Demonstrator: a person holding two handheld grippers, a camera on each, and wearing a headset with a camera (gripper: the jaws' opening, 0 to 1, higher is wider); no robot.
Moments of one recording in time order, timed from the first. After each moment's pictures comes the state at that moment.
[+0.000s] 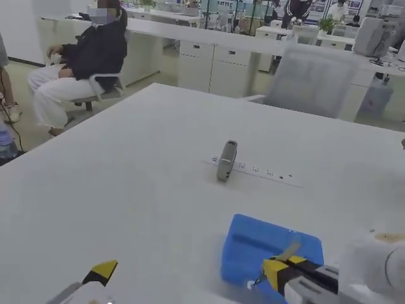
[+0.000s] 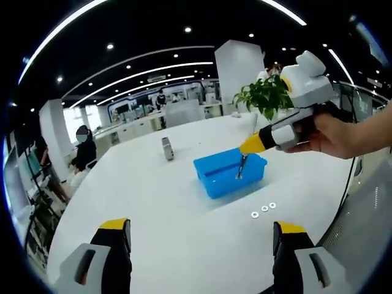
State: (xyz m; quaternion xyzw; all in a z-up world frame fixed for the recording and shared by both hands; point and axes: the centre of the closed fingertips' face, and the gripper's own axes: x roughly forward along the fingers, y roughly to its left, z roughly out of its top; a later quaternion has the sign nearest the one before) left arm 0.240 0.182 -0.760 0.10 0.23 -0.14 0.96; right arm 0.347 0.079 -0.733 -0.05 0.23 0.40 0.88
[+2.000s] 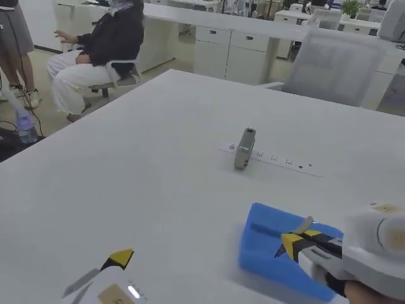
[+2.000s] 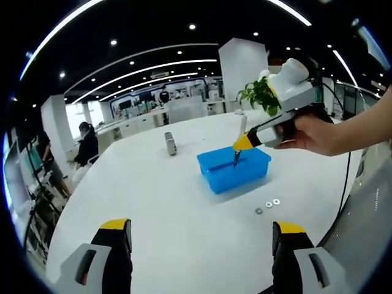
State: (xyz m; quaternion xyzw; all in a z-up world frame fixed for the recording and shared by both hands) left arm 0.240 0.186 -0.763 0.11 0.25 -0.12 0.96; right arm 0.380 0.076 -0.757 -0.08 0.24 0.39 0.89
